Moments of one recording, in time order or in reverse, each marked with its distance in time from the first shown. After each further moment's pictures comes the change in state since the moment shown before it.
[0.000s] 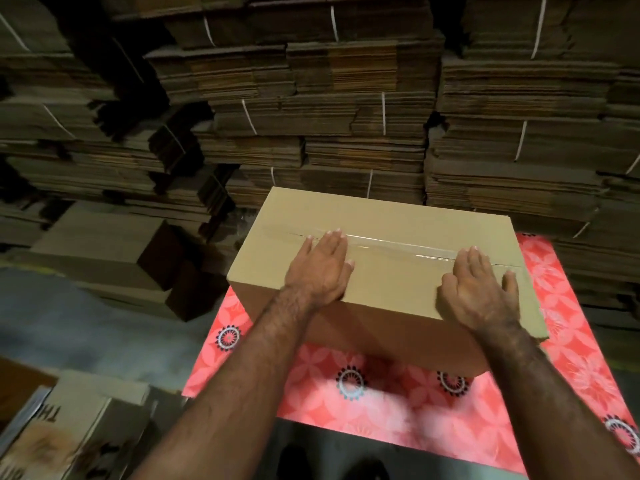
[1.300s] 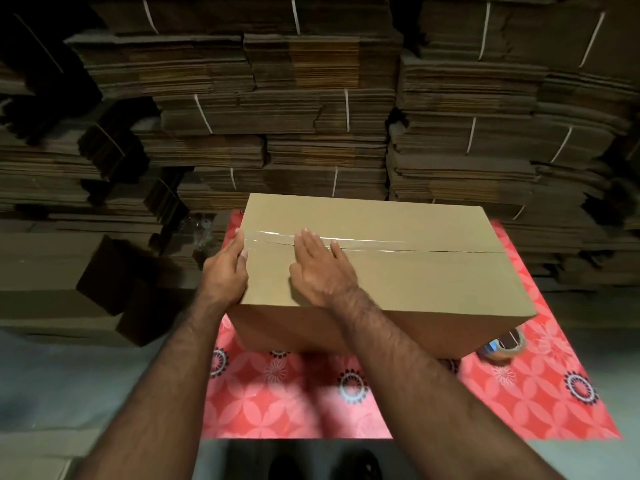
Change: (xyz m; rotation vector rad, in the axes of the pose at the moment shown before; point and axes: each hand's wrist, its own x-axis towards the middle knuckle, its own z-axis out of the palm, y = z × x) left_hand -0.017 -0.146 -0.002 -0.568 0.245 -0.293; right_hand 0.012 -0.233 0.024 0.082 -0.127 -0.424
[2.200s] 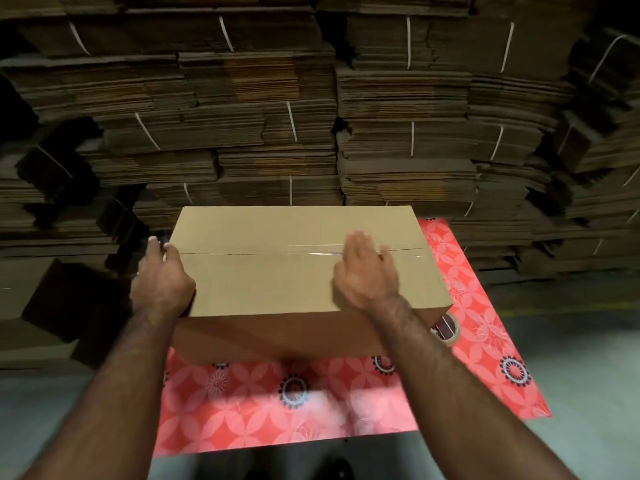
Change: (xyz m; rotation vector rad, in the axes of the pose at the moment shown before) left_hand -0.007 0.055 0.024 0.456 0.025 -0.197; right_hand -0.091 0.169 -0.041 -0.090 0.132 0.347
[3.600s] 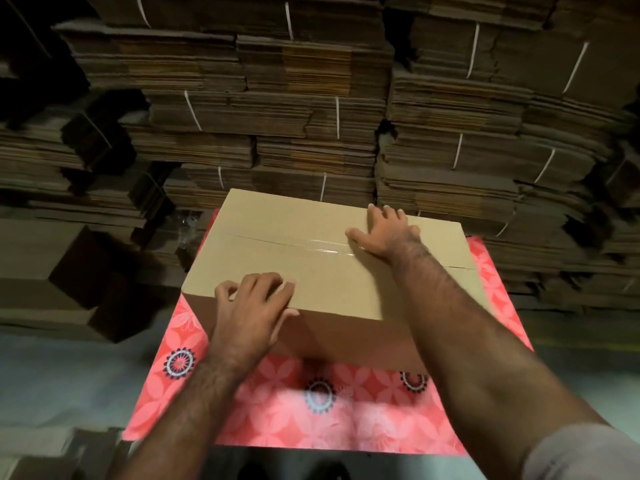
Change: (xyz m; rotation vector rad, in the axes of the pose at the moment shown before) left_hand -0.077 0.001 0.027 0.051 0.313 0.668; right_hand 0.101 -0.046 -0.030 0.006 -0.158 0.059
